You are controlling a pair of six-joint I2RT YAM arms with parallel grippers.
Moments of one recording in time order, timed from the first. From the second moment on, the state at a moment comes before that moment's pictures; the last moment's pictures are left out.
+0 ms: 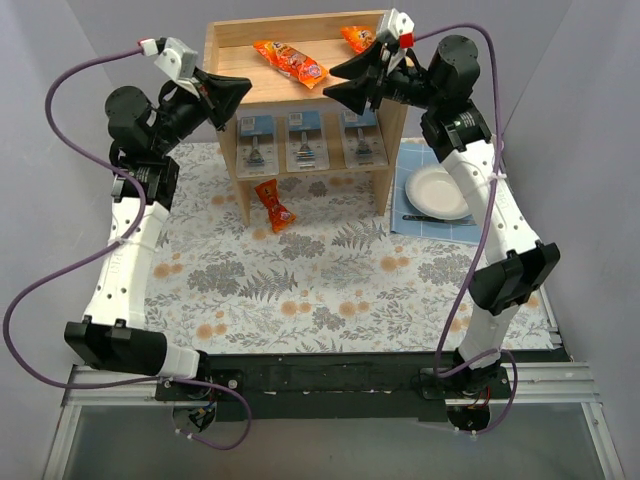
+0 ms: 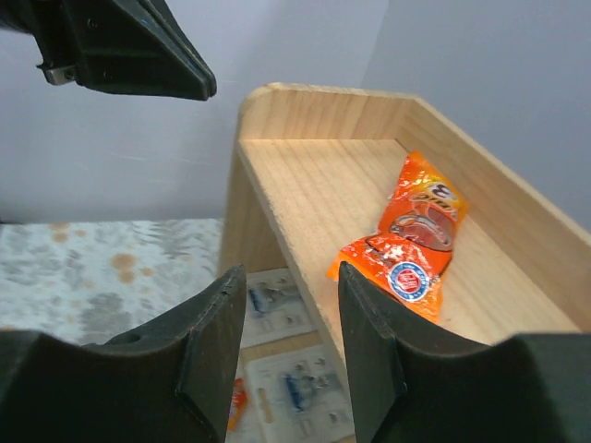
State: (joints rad) left arm -0.11 1.38 1.67 0.07 0.68 -0.16; right arm 0.41 1.85 2.19 -0.05 -0.94 0.03
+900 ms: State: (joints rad) left arm -0.14 1.10 1.44 0.02 0.49 0.02; right arm 0.54 1.85 2.10 -0.19 -0.49 -0.98
